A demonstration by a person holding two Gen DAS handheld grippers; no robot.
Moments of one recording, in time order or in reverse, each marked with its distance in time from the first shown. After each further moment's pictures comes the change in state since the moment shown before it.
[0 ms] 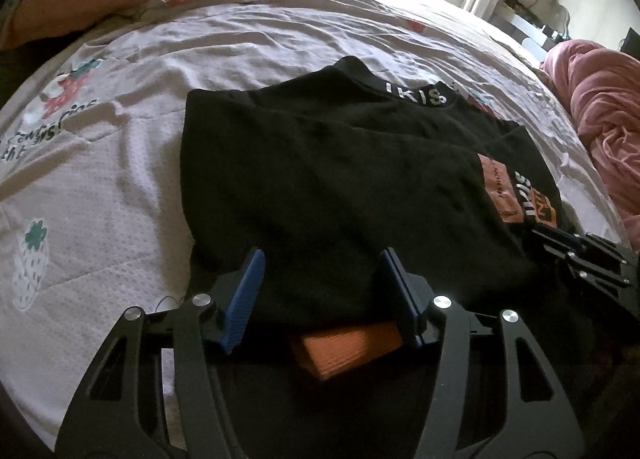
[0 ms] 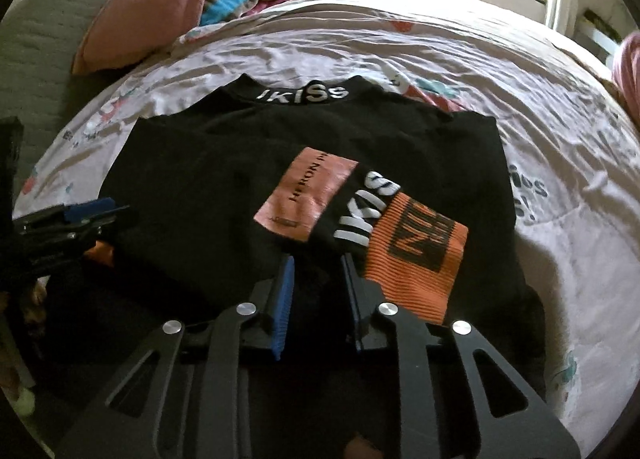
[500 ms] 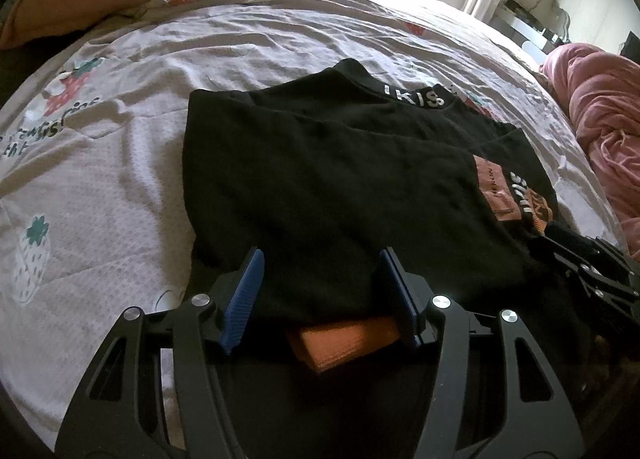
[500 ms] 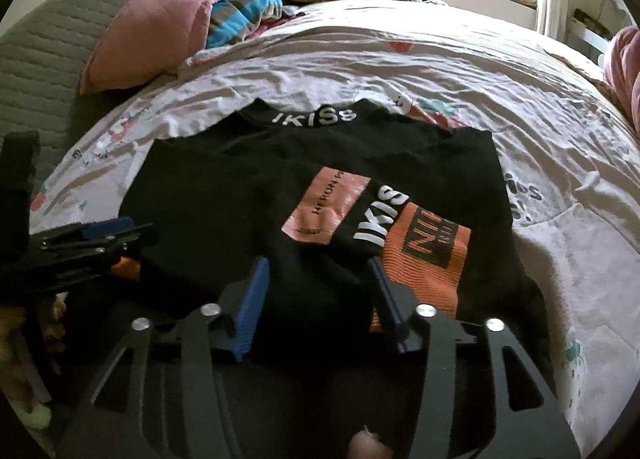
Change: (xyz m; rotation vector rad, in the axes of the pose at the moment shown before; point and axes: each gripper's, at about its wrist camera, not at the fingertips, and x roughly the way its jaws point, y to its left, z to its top) left arm -0.005 0.002 0.000 -0.013 -0.004 -0.013; right arm -0.024 0.014 -0.003 0.023 -0.078 0.010
